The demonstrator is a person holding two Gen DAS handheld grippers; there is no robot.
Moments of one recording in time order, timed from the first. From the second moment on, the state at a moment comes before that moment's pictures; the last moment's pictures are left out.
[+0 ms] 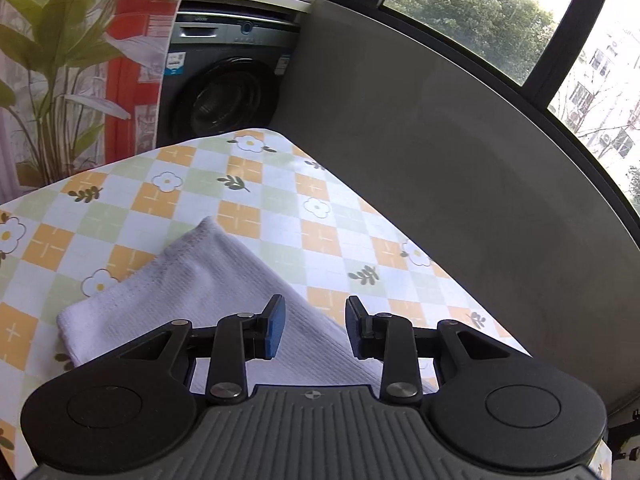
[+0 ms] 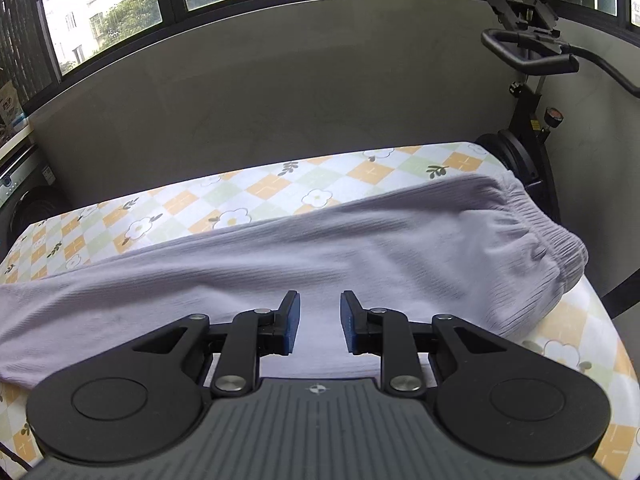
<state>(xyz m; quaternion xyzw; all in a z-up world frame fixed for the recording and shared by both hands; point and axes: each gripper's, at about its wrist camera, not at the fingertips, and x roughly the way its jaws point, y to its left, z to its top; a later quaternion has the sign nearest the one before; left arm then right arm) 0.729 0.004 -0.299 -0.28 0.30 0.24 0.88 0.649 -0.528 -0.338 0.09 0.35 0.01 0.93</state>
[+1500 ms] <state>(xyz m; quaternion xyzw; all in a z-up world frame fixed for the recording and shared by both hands) 0.865 -0.124 -0.402 -0.30 0.50 0.17 0.80 0.843 -0.521 -0.434 -0.03 0.47 0.11 0.88</state>
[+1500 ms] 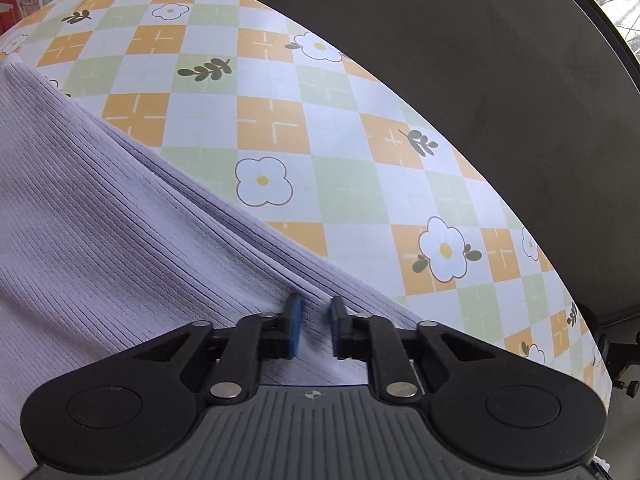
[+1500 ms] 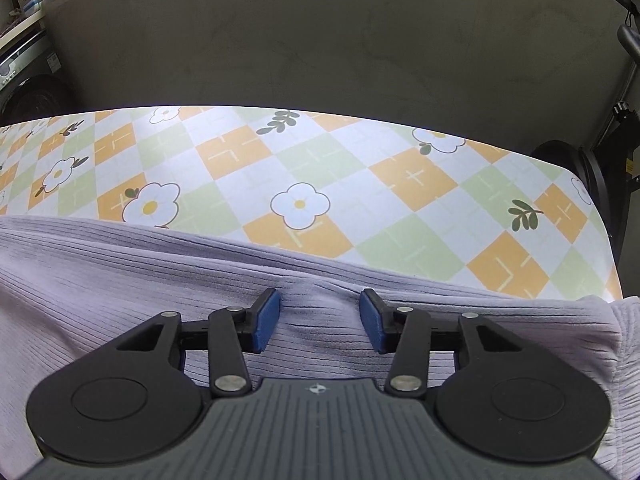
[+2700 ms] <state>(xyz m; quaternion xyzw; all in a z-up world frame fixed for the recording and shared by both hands) 0.888 -0.147 -0.398 -0.21 0.53 0.17 0.81 0.815 -0.529 -0.410 0.02 0.38 0.07 0.92</state>
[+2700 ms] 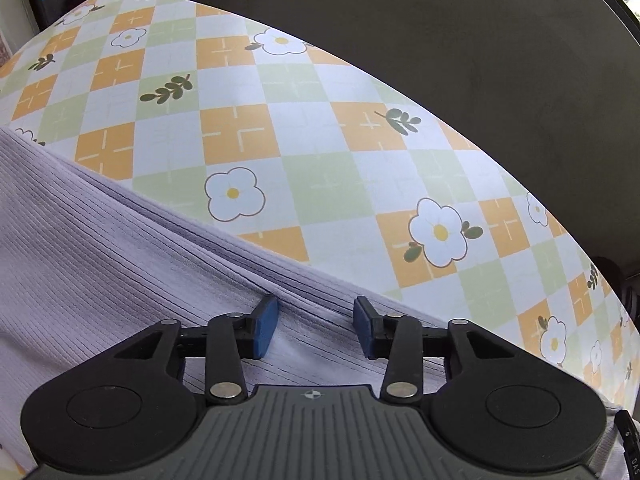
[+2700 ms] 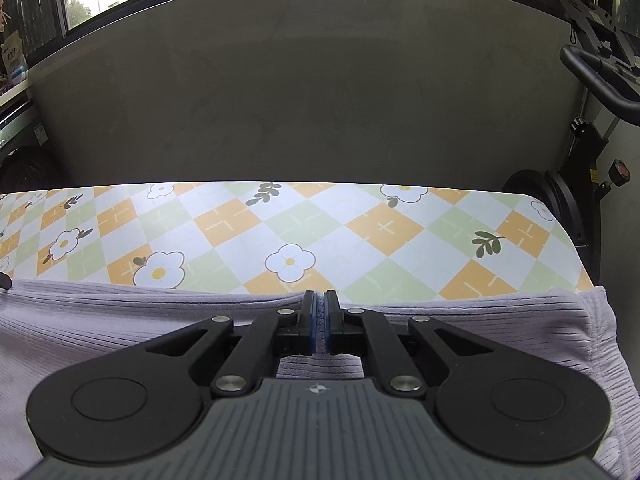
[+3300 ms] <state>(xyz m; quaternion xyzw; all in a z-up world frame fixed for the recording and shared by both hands) 0.885 -0.151 -0.369 -0.19 0.43 0.14 0.87 0.816 -0.526 -0.405 0.02 0.35 0.06 0.93</state>
